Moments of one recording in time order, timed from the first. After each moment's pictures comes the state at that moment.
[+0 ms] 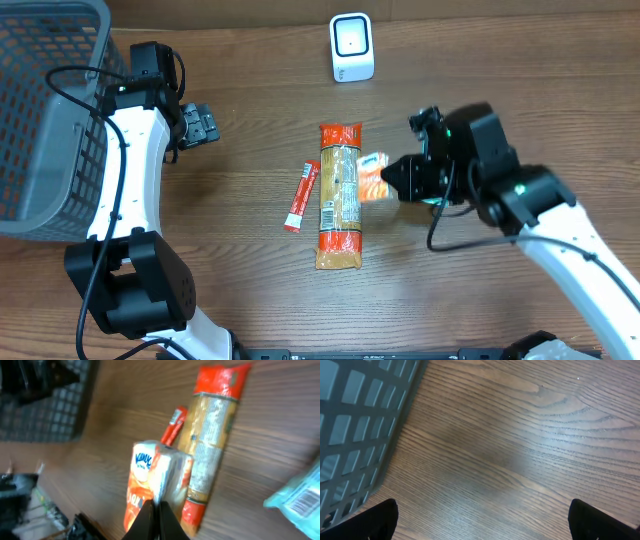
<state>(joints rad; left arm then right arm) 0.15 1.81 1.60 -1.06 -0.21 -0.23 0.46 1.36 1.22 -0.73 -0.43 0.46</state>
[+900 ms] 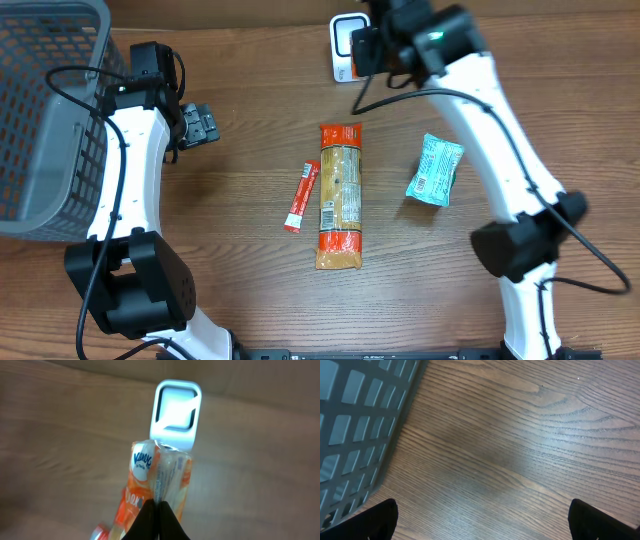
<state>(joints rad) 0.15 1.81 1.60 -1.06 -0.21 -0.23 0.51 2.22 2.49 -1.15 0.13 0.24</state>
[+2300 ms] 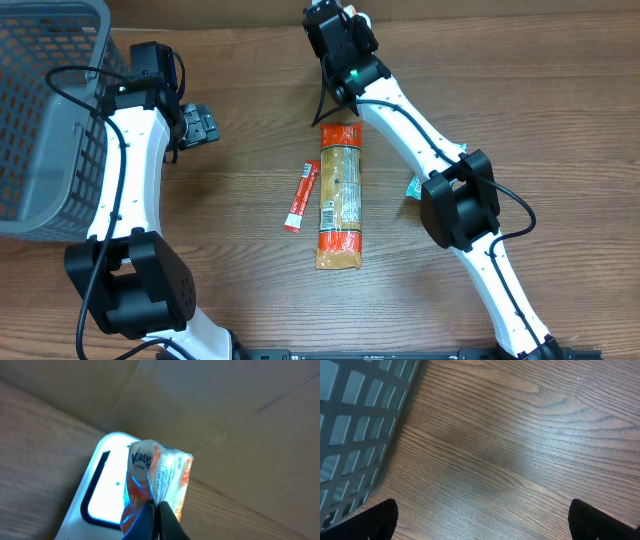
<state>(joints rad) 0.15 1.81 1.60 -1.06 -0.21 -0.23 0.57 2.60 2.46 -0.48 0.62 -0.24</state>
